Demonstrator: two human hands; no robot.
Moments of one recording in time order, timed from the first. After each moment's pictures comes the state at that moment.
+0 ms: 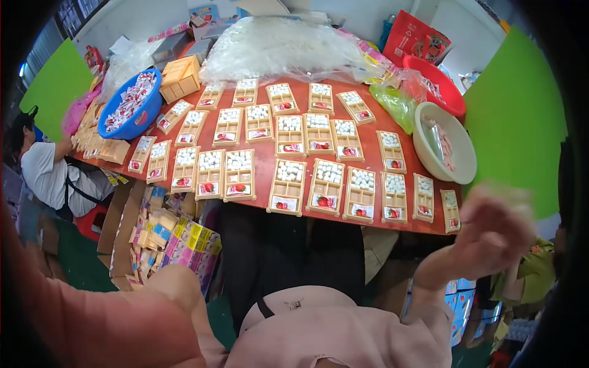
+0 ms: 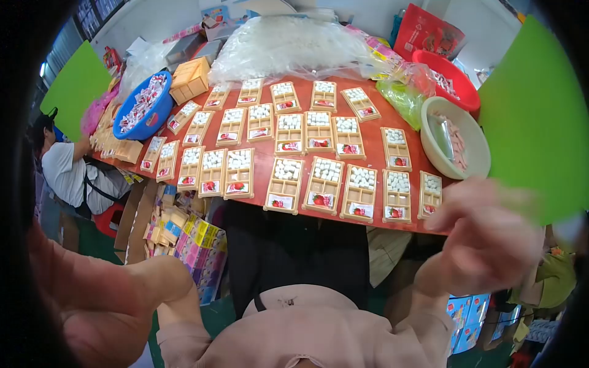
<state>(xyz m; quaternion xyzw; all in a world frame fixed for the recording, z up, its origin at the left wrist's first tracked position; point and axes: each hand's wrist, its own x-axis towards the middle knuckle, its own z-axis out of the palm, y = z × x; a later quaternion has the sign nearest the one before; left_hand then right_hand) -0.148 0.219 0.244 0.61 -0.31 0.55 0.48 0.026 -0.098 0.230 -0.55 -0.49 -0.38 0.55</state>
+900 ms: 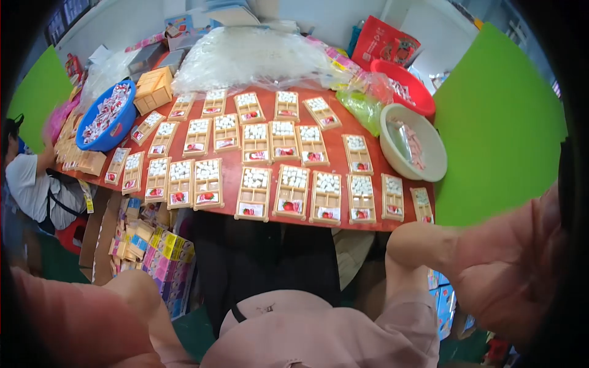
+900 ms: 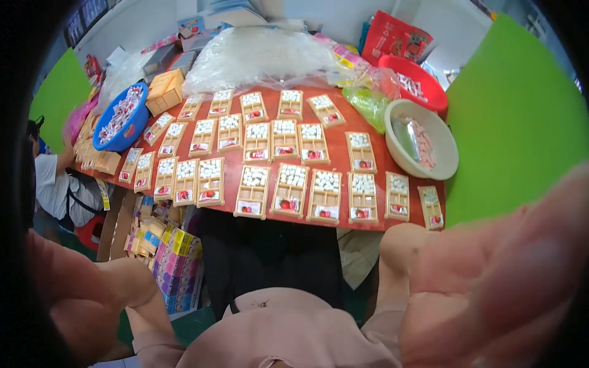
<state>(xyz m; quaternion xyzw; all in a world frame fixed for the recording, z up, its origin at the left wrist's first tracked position) -0.160 0.207 0.246 0.58 -0.35 0.56 0.48 0.018 -0.104 0.284 -0.43 -0.55 -0.35 0.62</state>
